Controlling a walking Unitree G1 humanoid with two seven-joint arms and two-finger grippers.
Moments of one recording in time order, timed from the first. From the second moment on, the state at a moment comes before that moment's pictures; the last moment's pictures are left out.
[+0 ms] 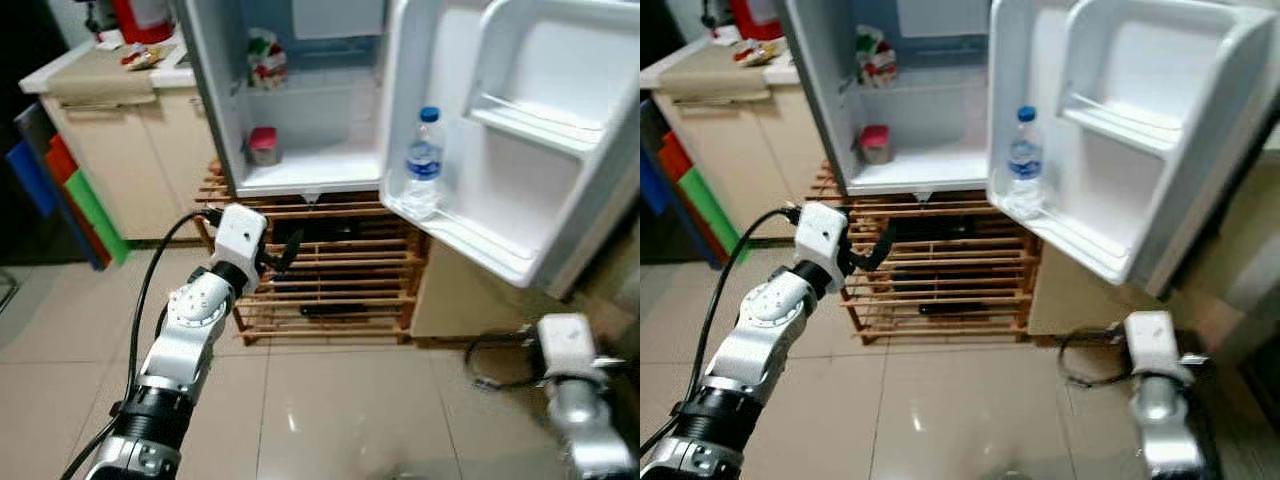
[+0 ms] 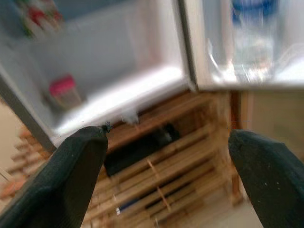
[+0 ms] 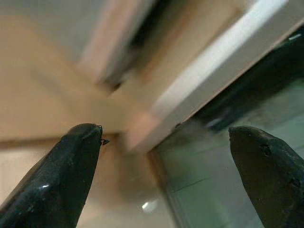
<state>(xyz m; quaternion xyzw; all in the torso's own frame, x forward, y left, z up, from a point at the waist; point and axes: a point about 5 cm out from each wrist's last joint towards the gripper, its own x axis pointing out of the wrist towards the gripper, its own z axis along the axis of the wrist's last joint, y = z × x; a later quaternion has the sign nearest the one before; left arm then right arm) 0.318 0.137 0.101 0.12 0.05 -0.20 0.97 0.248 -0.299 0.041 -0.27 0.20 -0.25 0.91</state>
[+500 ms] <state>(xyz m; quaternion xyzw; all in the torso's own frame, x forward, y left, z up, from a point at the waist) 0.302 0.116 0.097 0.06 0.03 -0.24 0.97 0.246 -0.279 0.027 -0.25 0.21 -0.22 0.92</state>
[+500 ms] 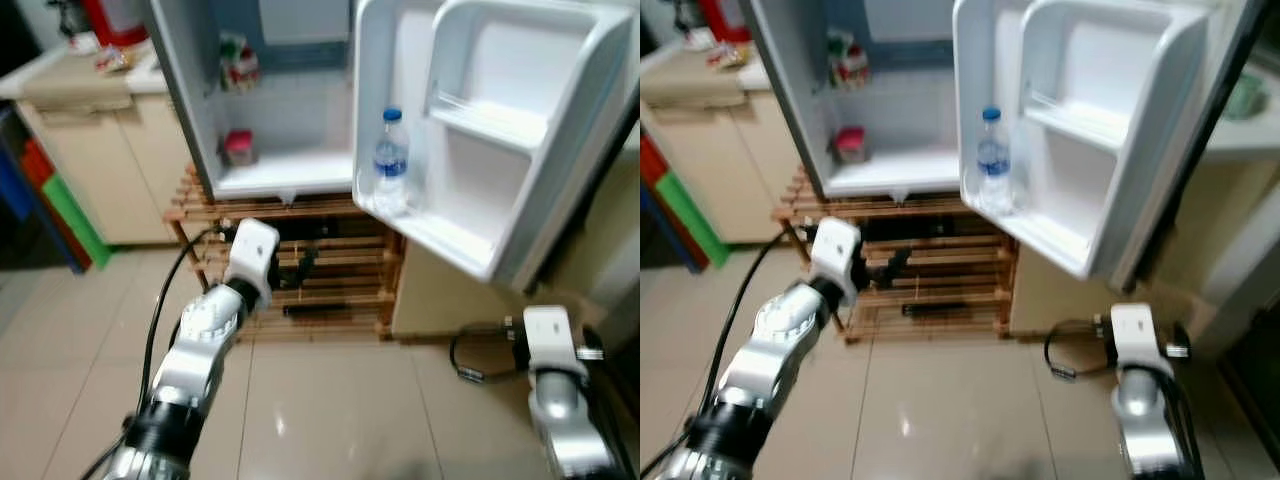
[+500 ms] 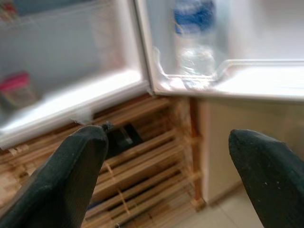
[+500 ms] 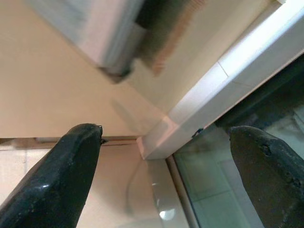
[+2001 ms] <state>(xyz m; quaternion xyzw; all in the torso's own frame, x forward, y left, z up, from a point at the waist) 0.289 0.156 0.007 0.11 0.29 -0.19 0.93 0.335 -0.218 0.134 -0.12 -0.02 -0.04 0.99</state>
